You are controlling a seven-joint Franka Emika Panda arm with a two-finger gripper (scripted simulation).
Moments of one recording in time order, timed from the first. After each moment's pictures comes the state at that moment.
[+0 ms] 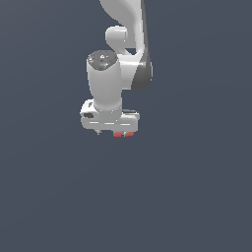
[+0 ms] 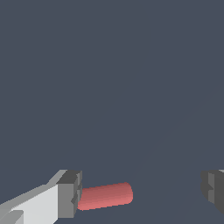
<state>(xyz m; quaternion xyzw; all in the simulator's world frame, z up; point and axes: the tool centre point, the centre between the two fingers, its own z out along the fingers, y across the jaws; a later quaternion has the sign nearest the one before) 0.007 -0.057 0.188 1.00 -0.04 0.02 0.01</state>
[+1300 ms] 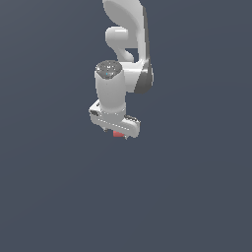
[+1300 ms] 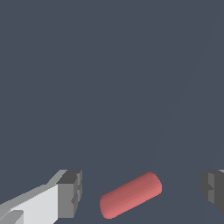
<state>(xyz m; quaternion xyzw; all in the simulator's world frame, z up) -0.017 -0.044 0.154 0.98 -0.20 0.01 0.00</state>
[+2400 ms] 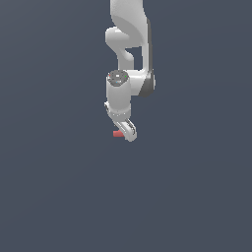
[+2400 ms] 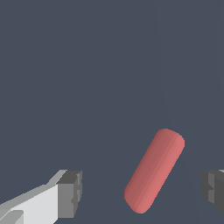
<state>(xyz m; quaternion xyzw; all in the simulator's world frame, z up) -0.068 -0.023 0.101 0.88 -0.48 0.00 -0.01</state>
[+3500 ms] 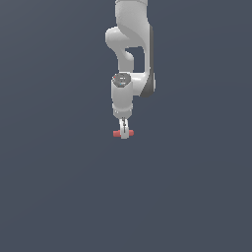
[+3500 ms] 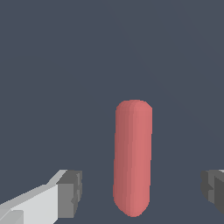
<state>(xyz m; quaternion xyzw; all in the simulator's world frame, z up) -0.116 -0.015 0.067 0.74 -0.67 0.00 0.00</state>
